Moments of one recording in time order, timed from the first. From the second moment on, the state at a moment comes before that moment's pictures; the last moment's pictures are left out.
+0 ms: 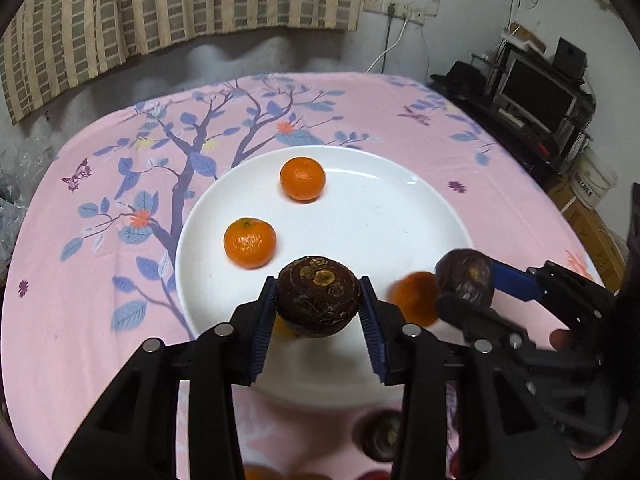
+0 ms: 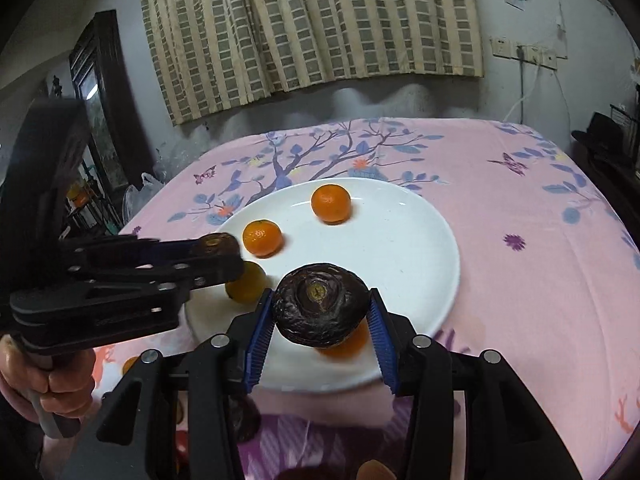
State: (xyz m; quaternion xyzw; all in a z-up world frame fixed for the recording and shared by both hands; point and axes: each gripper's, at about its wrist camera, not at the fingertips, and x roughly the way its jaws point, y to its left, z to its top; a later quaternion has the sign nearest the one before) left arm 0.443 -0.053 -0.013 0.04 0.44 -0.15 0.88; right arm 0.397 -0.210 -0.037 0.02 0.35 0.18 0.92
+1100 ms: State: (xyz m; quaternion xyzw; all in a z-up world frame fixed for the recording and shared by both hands) left arm 0.247 0.056 -0.044 0.02 0.40 -0.16 0.90; right arm 0.305 -0.232 -0.076 0.07 0.45 0.18 0.87
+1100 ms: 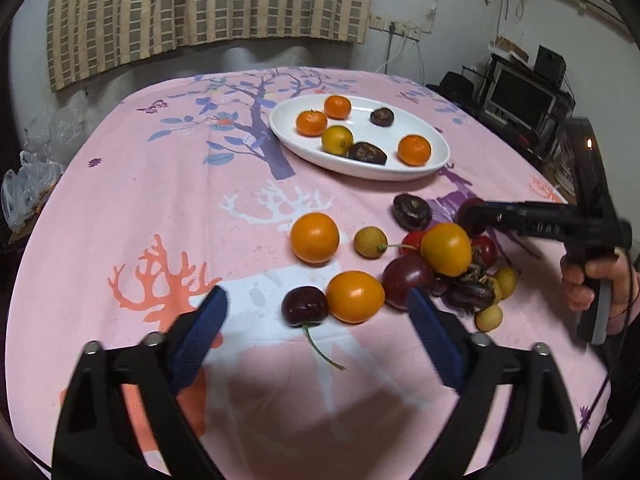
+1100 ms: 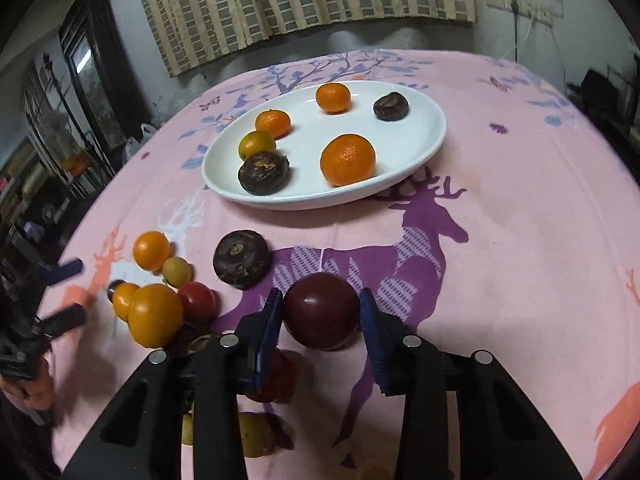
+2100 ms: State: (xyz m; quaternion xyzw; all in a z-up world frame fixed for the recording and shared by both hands) left arm 0.275 0.055 -0.078 0.07 0.43 -0.16 0.88; right arm 0.302 -0.234 -0.069 0.06 0.44 0.18 0.88
